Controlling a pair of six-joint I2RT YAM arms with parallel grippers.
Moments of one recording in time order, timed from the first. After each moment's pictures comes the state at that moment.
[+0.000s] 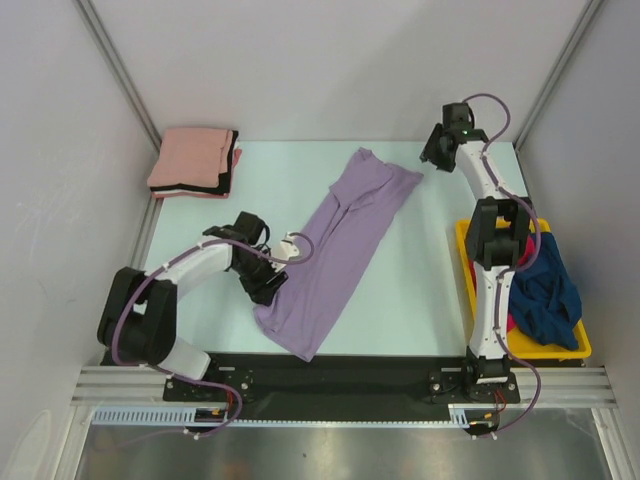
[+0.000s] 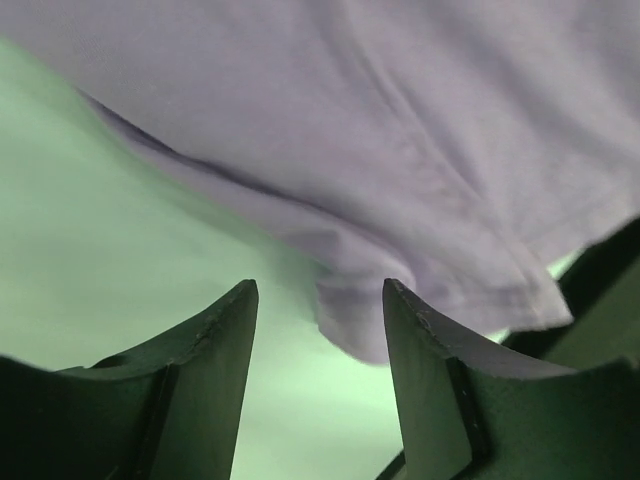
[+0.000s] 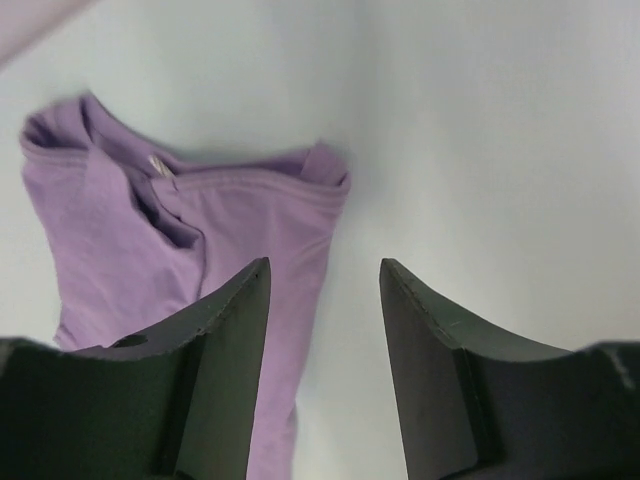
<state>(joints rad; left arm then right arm) -0.36 1.48 0.89 -0.79 0.37 0.65 0.06 2.34 2.21 -0.67 0.08 0.47</state>
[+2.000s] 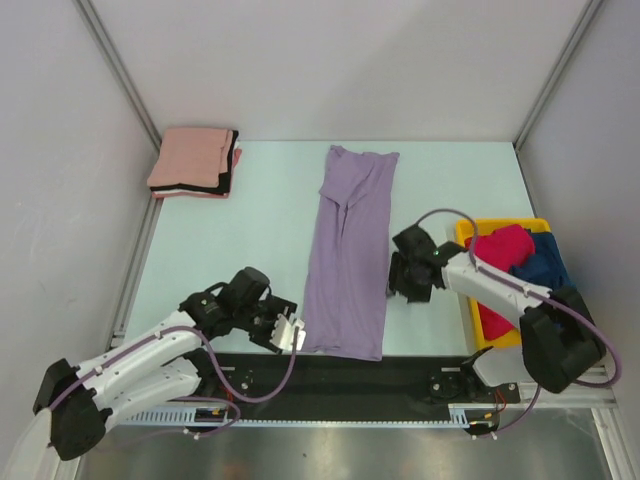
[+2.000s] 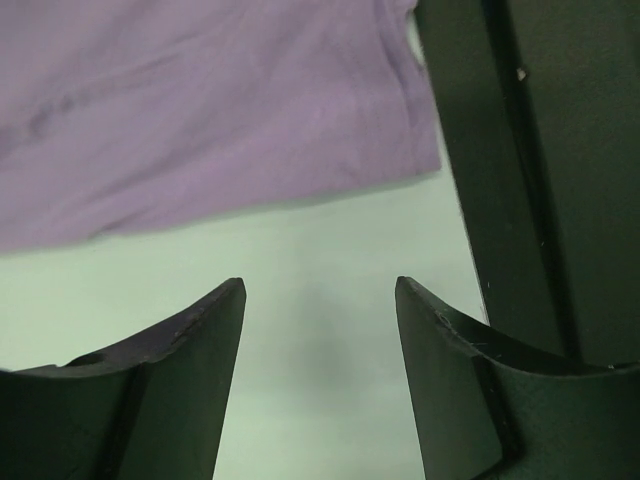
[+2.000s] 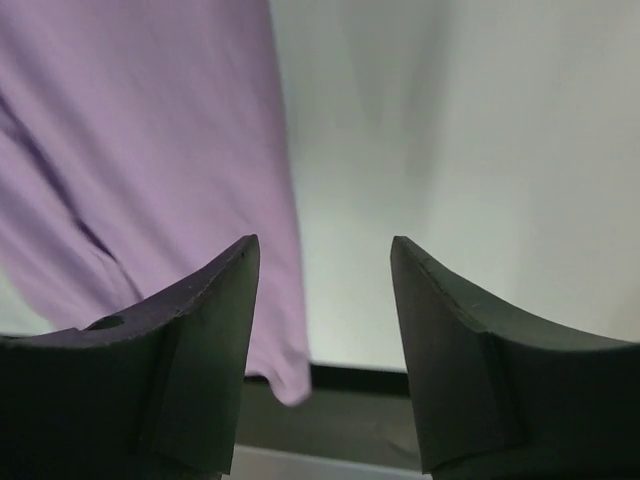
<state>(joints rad) -0.75 0.84 0.52 -0.66 0.40 1.09 0.52 1.40 0.88 -0.62 0.05 0.72</state>
